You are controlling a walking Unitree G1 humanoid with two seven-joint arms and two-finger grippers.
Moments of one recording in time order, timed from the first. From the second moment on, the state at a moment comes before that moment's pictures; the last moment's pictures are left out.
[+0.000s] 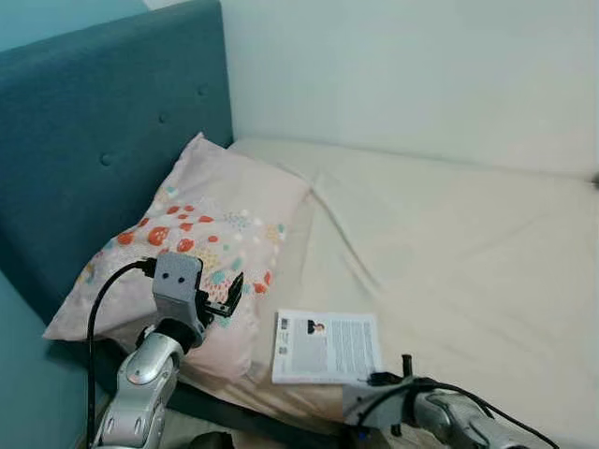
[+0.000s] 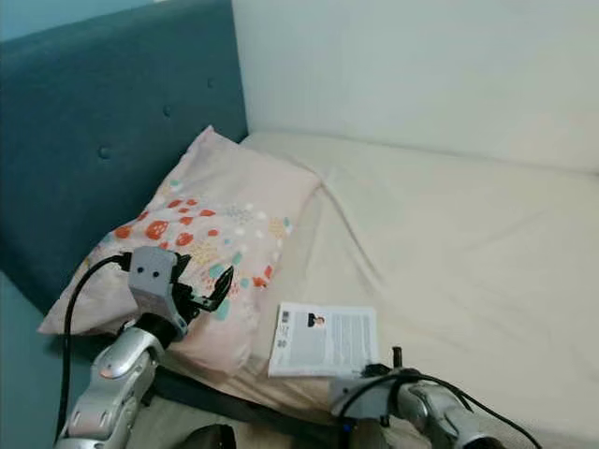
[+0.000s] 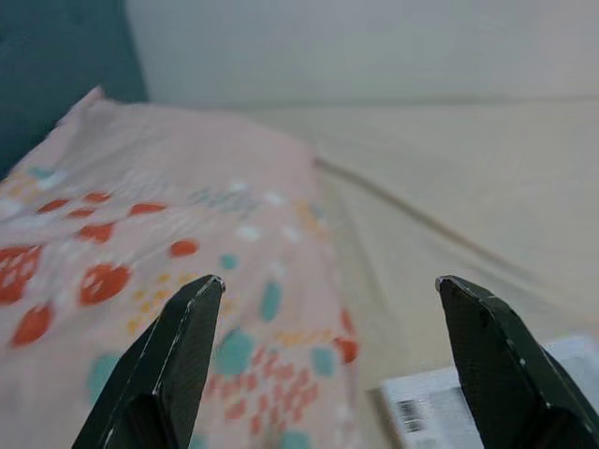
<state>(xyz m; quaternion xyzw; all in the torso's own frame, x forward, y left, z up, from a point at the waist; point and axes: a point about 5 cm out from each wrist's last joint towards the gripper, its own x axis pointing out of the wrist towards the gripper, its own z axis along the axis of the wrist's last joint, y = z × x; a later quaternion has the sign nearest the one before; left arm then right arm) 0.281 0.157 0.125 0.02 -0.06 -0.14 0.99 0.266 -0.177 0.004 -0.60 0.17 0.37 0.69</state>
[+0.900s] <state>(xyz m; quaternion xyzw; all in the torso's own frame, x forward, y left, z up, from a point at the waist) 0.250 0.154 0.100 0.15 0.01 -0.36 0.92 0.281 -0.145 0.007 -0.54 0.15 0.40 0.72</state>
